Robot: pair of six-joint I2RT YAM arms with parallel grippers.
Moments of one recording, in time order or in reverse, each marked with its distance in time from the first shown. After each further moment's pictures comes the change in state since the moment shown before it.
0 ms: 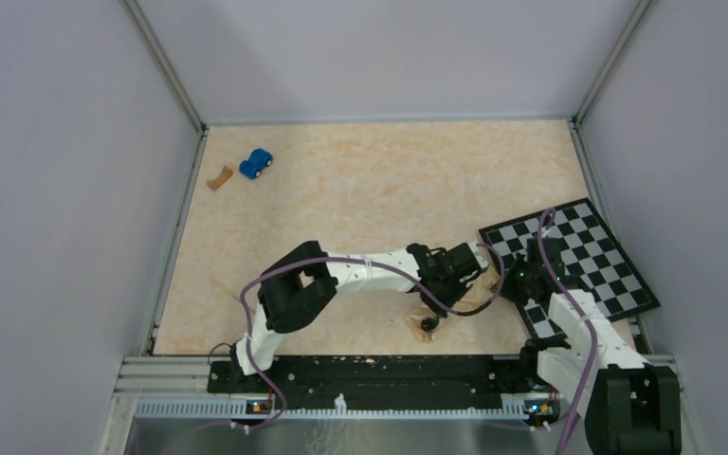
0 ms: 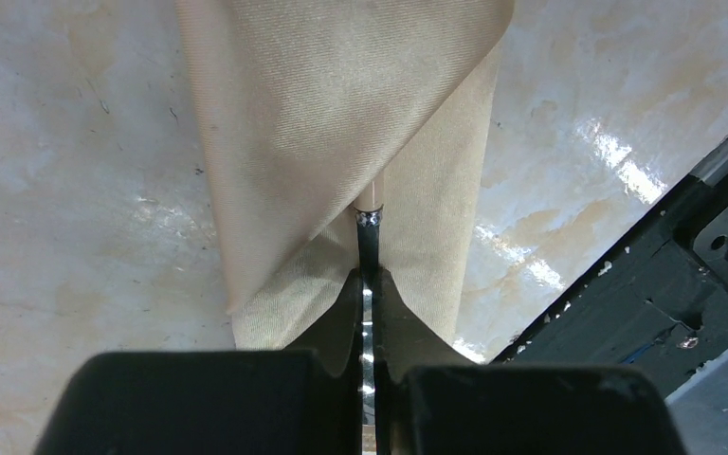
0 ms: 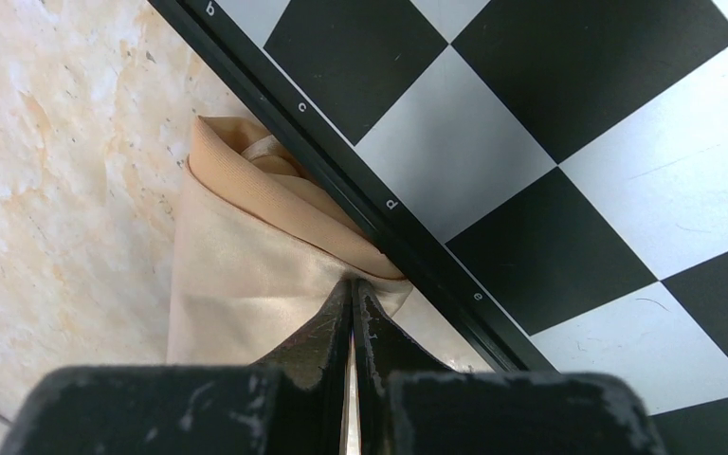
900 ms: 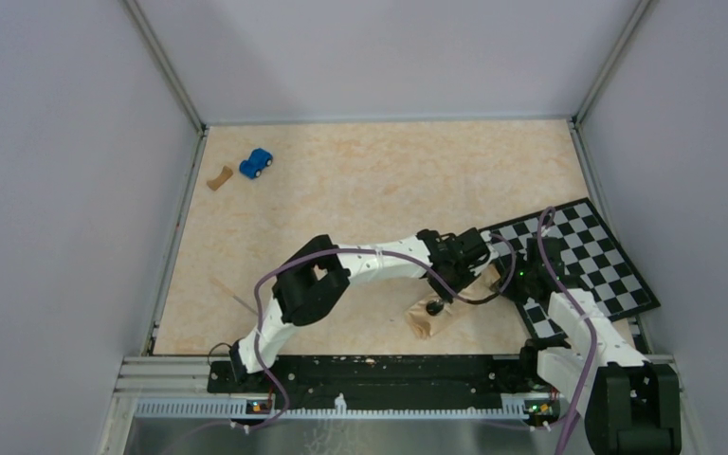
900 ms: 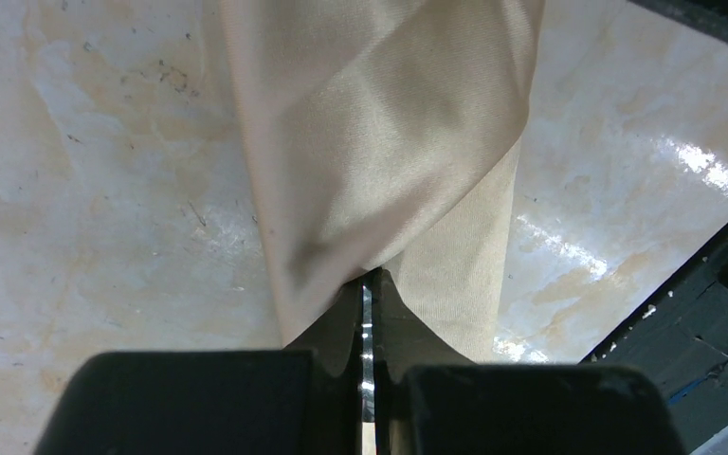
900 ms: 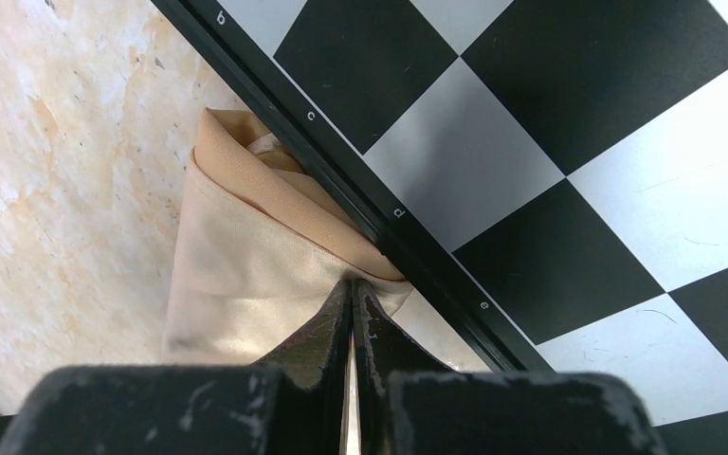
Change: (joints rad) left arm 0.040 0.109 0.189 -0.092 -0.014 0.155; right arm 0.000 0.014 0.000 0.024 -0.006 -0.001
